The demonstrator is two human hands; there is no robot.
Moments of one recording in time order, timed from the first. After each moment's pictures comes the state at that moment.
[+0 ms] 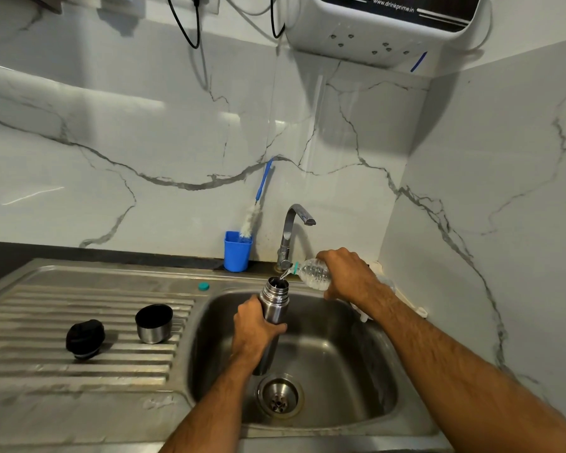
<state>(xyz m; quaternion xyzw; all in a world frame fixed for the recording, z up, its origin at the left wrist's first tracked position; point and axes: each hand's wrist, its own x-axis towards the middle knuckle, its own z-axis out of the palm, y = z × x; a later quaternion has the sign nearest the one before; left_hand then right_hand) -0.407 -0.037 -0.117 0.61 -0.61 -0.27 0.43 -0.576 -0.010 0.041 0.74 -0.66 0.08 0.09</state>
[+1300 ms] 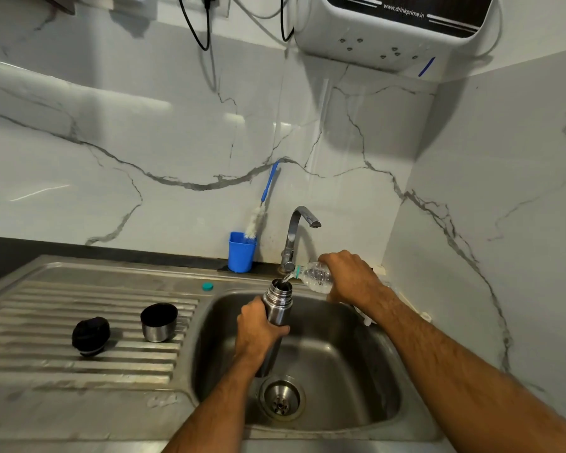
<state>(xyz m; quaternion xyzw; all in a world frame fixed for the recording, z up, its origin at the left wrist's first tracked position) -0.407 -0.031 -0.112 0.62 -0.60 -0.27 0.43 -0.569 -0.011 0.041 0.75 -0.65 0.06 0.10</state>
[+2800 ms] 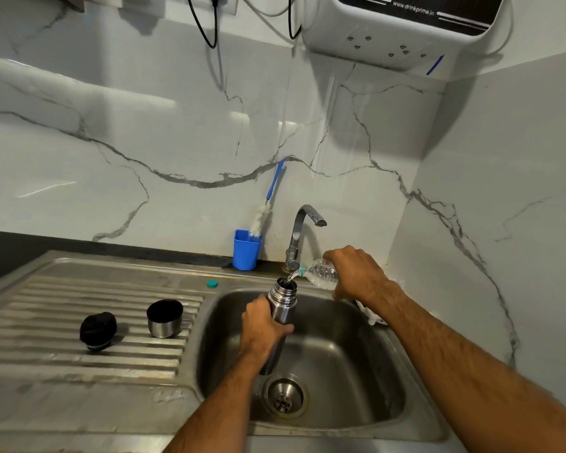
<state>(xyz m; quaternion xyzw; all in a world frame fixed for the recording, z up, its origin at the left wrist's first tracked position) -0.407 -0.029 -0.108 0.62 -0.60 -0.28 0.42 -0.564 -0.007 0.052 0.74 -0.66 0.03 0.12</state>
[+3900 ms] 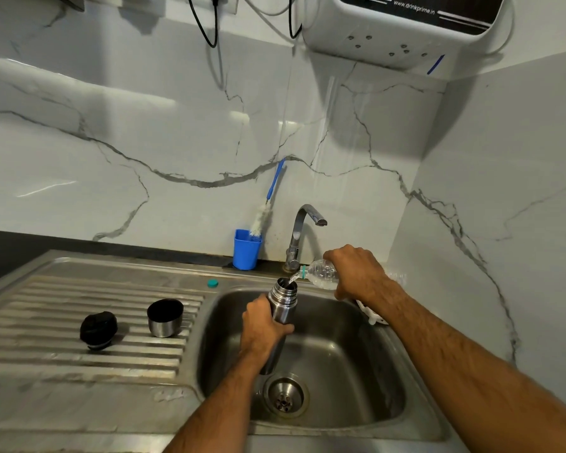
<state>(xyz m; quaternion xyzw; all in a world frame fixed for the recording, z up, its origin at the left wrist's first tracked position) -0.406 -0.027 -0.106 0.62 -0.60 -0.28 0.42 -0.562 -0.006 0.053 0.74 -0.65 0.00 0.16</state>
